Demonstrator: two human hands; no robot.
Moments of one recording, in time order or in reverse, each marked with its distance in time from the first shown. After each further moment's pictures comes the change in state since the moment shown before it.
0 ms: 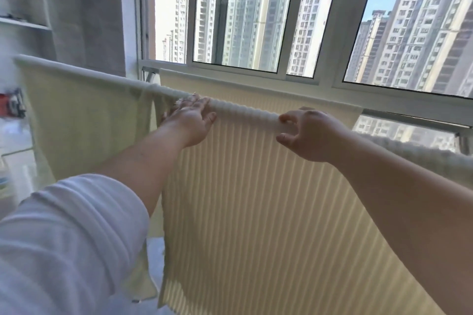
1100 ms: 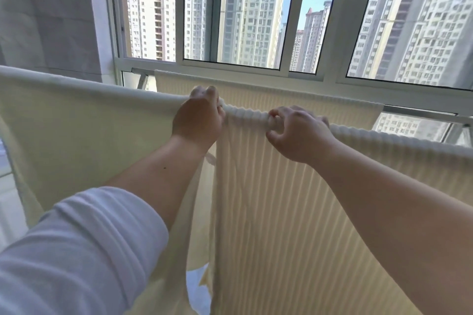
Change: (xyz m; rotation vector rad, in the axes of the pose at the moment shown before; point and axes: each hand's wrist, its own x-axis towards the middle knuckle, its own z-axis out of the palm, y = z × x) left_hand 0.075 -0.131 -0.033 -0.224 0.416 0.270; right_hand 0.116 -0.165 0.070 -0.027 0.086 0.214
